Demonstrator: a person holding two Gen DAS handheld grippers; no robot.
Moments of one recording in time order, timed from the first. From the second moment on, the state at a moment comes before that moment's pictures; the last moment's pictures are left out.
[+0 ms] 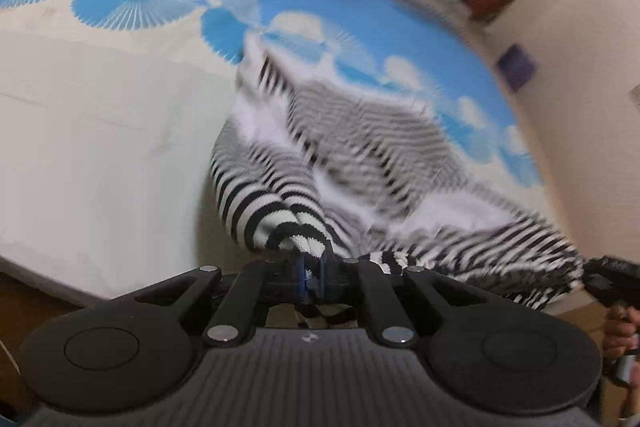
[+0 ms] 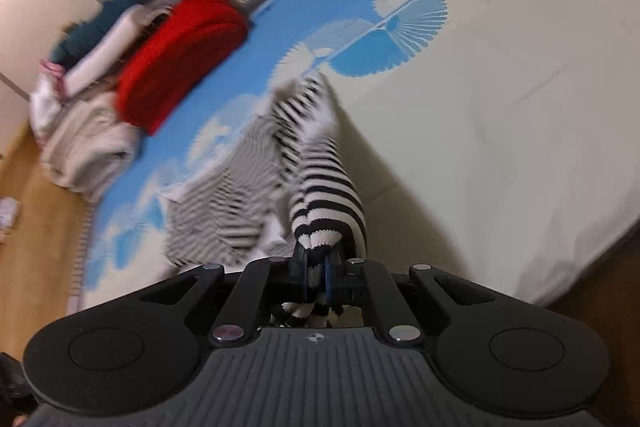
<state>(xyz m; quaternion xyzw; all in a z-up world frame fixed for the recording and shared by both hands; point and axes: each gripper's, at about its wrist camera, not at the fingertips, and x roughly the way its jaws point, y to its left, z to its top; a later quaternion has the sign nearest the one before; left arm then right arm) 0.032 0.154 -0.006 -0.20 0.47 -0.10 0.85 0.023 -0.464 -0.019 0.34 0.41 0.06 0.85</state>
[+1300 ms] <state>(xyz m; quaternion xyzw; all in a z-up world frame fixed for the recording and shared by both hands) 0.244 0.158 -0.096 -0.22 0.44 -0.06 0.87 0.230 -0.412 -0.071 0.20 0.36 0.08 0.91</state>
